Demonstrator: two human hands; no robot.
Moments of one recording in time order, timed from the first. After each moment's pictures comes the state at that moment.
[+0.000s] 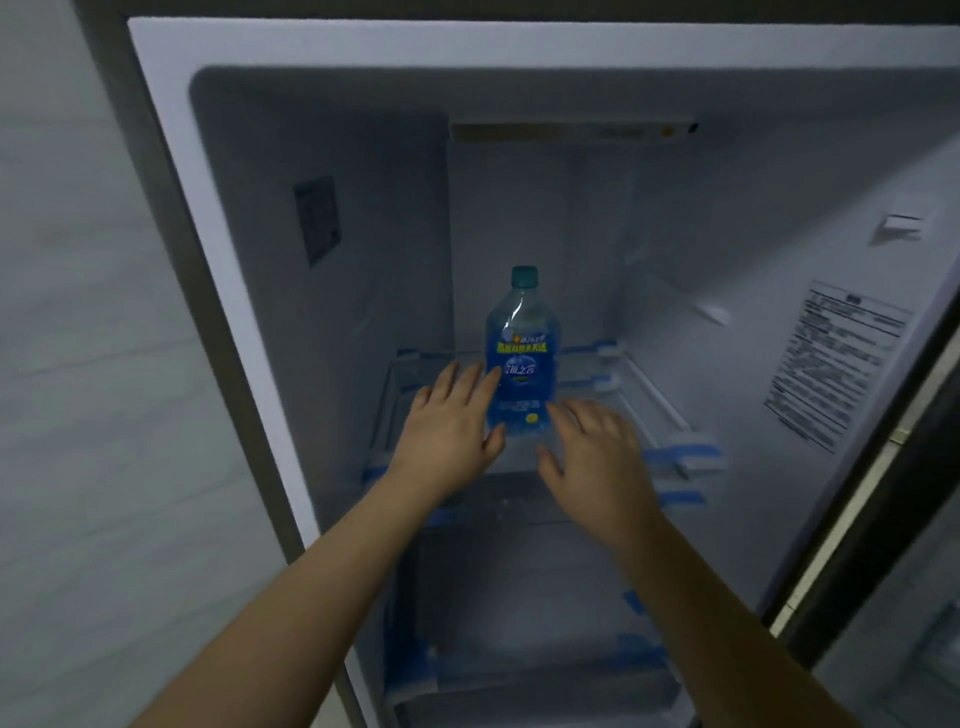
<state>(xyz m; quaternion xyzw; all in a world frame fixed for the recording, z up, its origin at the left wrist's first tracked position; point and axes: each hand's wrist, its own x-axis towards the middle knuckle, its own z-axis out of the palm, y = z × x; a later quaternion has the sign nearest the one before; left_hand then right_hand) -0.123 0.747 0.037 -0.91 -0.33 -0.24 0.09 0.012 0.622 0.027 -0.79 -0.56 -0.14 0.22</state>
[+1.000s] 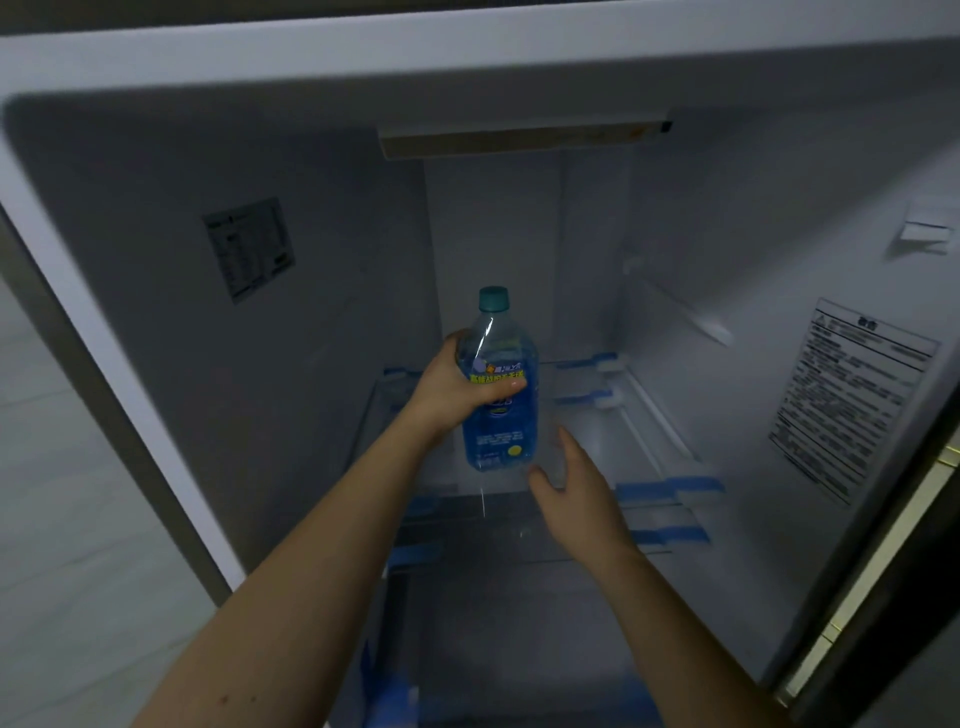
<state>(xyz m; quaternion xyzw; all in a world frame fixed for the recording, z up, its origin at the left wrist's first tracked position) -0.045 0.808 0.069 -0.72 -0.31 -0.36 -0.50 0.049 0.649 0.000 -0.72 -0.45 0.20 0.49</state>
